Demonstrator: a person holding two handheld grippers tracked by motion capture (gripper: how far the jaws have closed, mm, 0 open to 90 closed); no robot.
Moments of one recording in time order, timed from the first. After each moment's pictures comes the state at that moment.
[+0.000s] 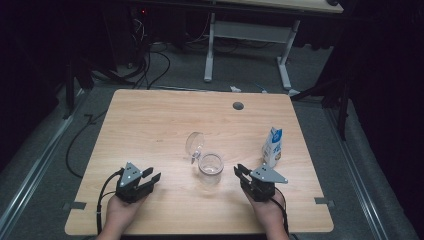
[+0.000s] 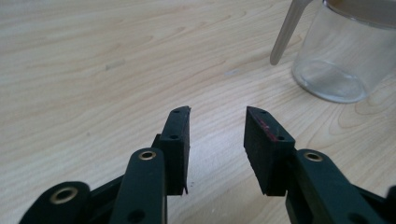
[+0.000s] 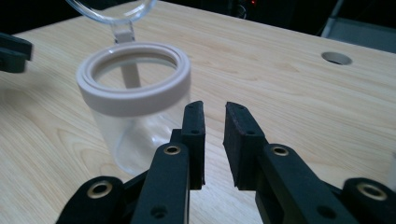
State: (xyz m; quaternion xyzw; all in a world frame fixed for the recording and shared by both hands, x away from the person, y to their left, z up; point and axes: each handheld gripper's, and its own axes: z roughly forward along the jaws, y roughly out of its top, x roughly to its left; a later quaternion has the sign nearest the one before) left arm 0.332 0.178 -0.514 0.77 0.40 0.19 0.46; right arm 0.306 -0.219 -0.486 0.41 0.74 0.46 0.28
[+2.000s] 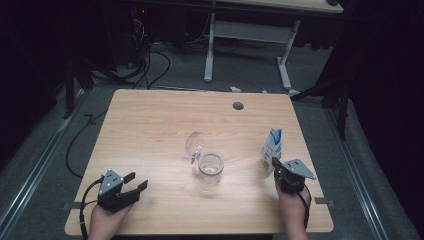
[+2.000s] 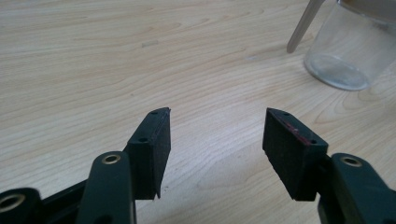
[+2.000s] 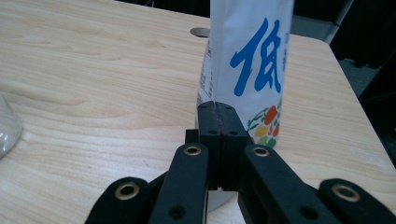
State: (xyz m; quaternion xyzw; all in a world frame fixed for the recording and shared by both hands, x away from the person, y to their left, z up) left arm 0.313 0.212 -0.513 0.75 0.43 0.19 0.47; right arm 0.318 -0.299 -0.490 0.52 0.67 0.38 0.37
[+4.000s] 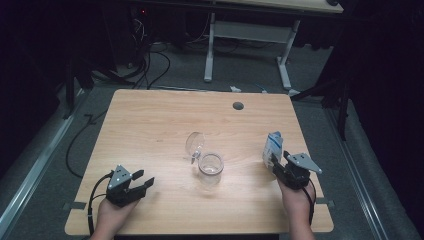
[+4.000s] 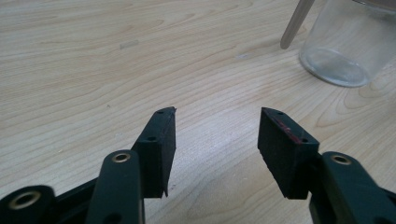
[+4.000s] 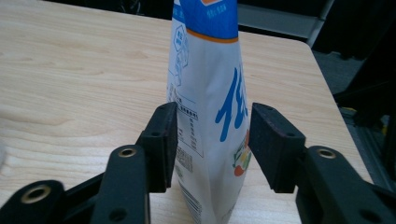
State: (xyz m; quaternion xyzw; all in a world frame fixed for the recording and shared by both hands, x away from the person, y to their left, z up) left arm 0.330 0.200 -0.523 0.77 0.40 0.18 0.46; right arm 0.328 -0.306 -0.472 0.54 0.66 0.38 0.37
